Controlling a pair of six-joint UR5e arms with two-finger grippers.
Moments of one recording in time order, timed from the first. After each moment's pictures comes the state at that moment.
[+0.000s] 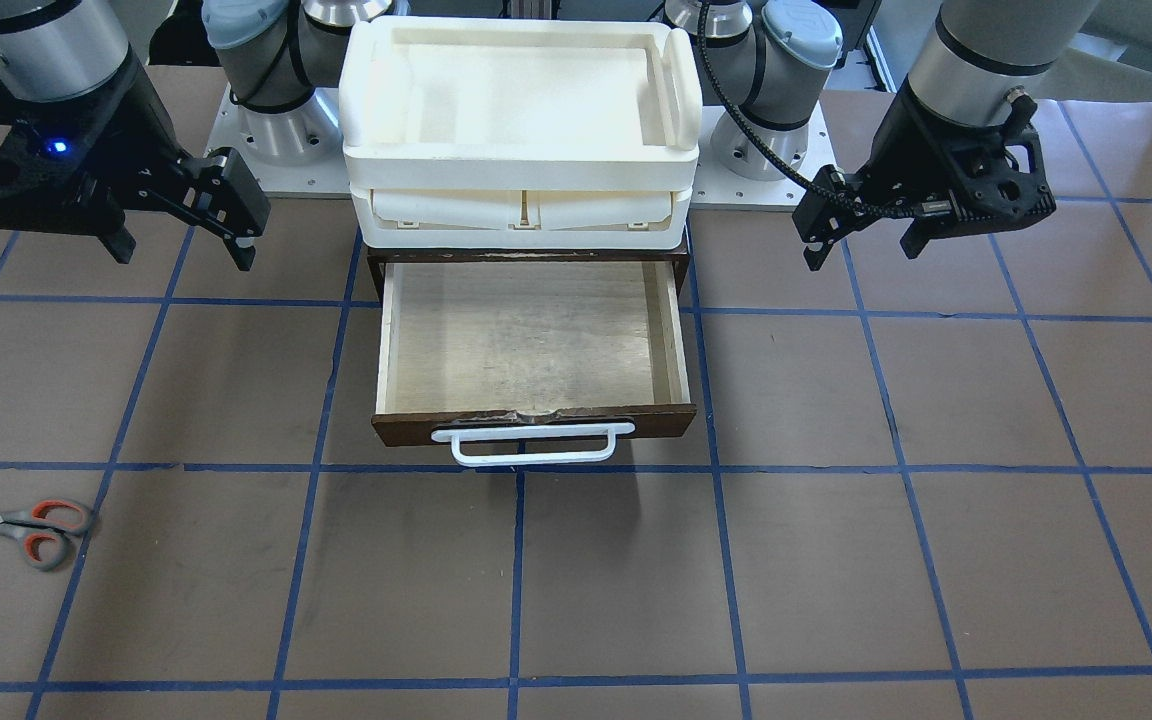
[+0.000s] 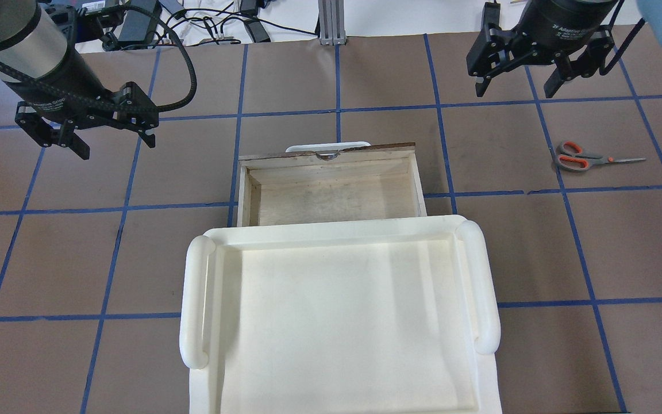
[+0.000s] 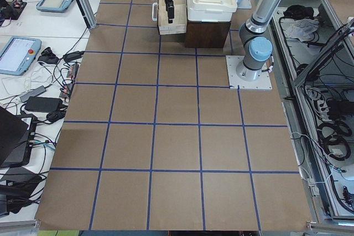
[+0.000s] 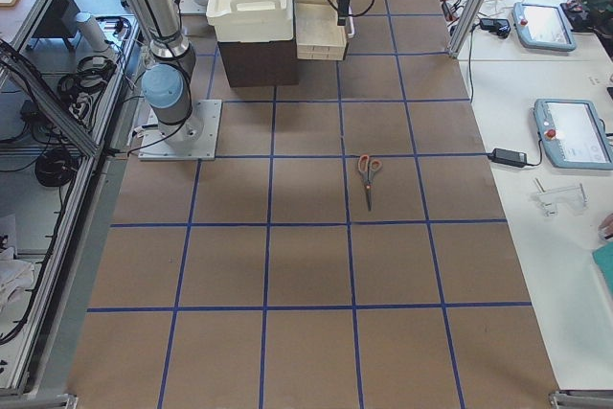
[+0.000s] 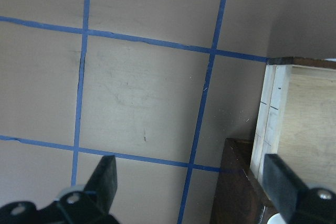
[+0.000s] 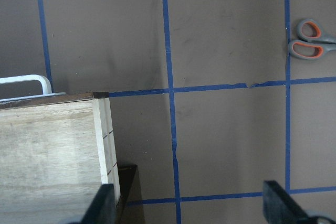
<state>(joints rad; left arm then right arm) -1.46 -1.52 -1.61 -1.57 1.58 -0.06 1.55 -1.52 1.42 -1.50 -1.57 0.04</state>
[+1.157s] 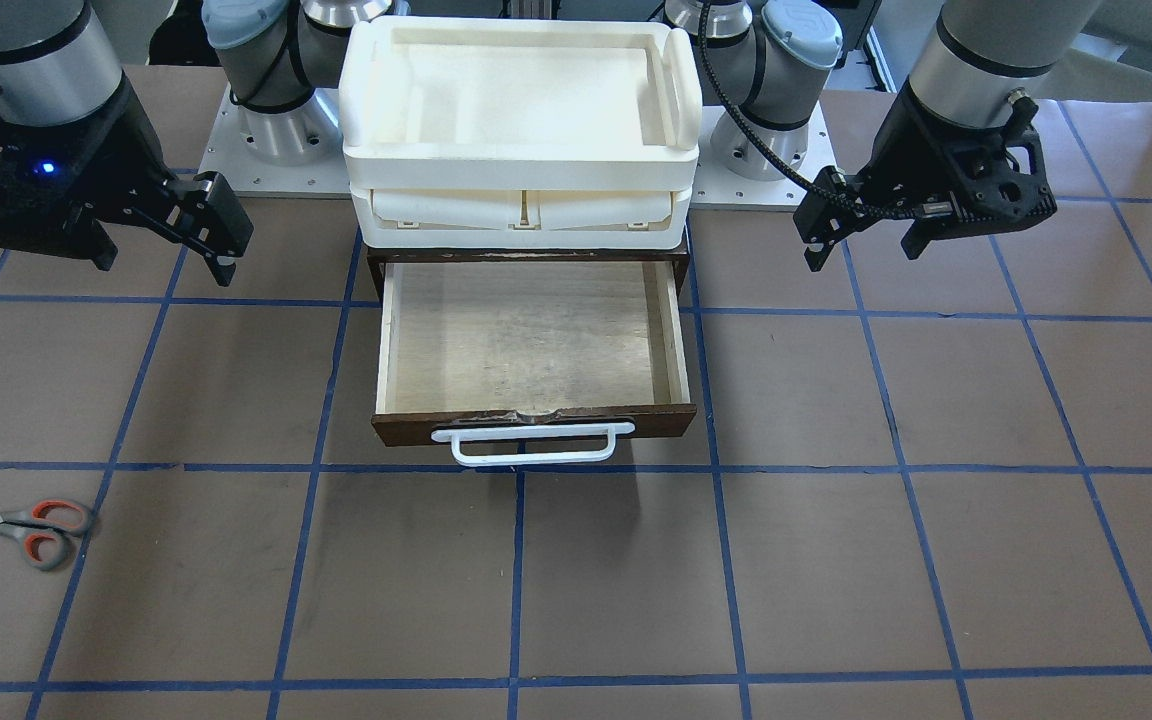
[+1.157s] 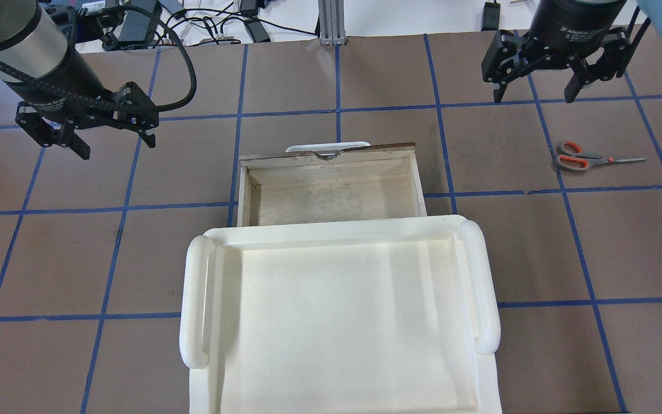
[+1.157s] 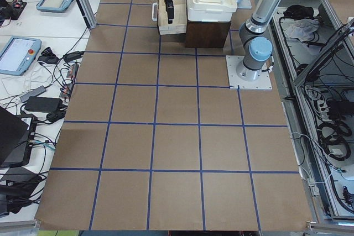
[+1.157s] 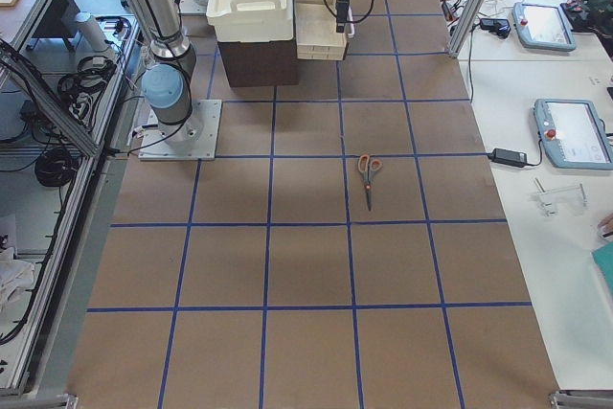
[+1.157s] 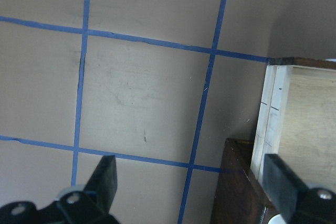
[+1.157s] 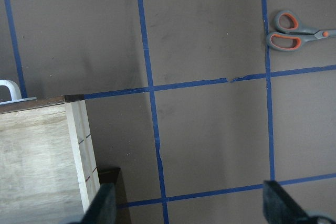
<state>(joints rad) -1.46 -1.52 -1.61 -1.57 1.58 -0.06 1.52 -1.50 1.47 -1.58 -1.63 0.07</state>
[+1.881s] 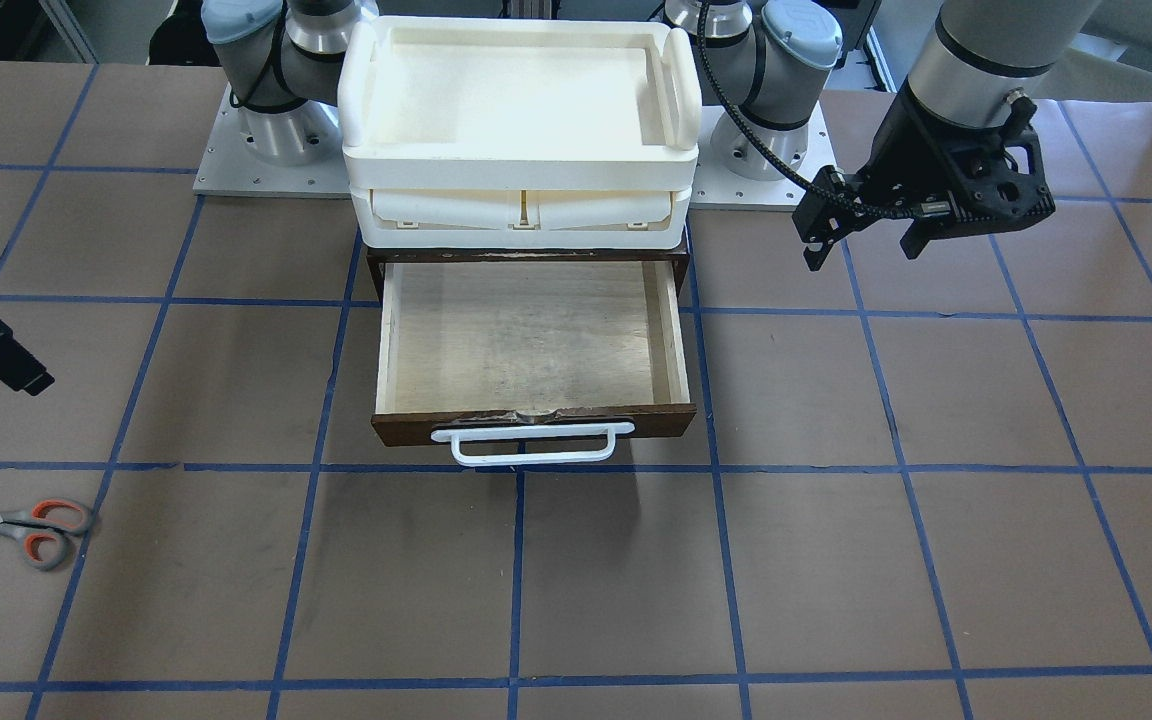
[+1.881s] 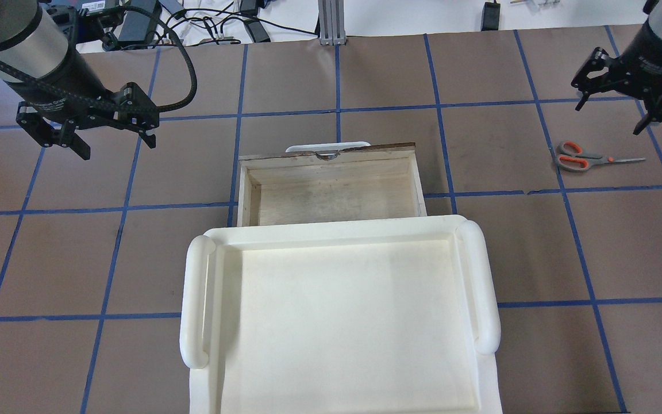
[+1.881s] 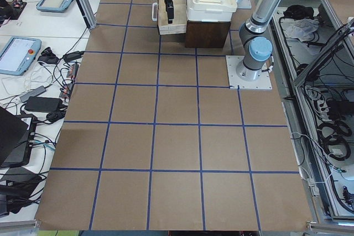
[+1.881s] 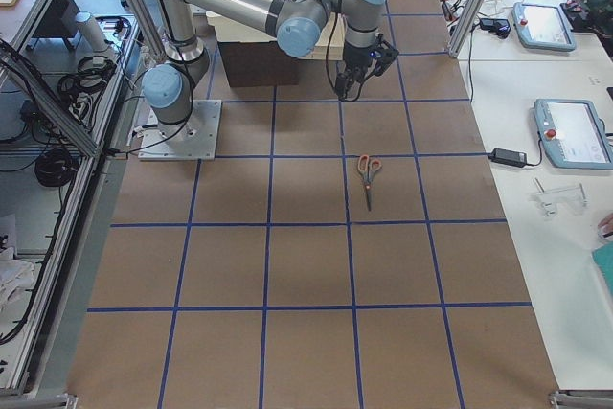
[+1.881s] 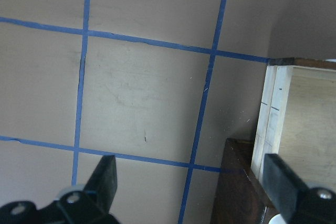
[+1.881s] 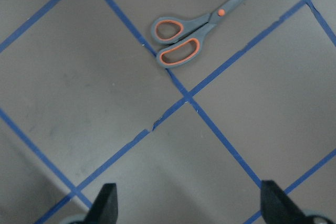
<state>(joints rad) -1.46 -1.52 -1.61 -1.57 1.58 -0.06 1.20 -1.42 1.62 -1.76 -1.62 0.41</state>
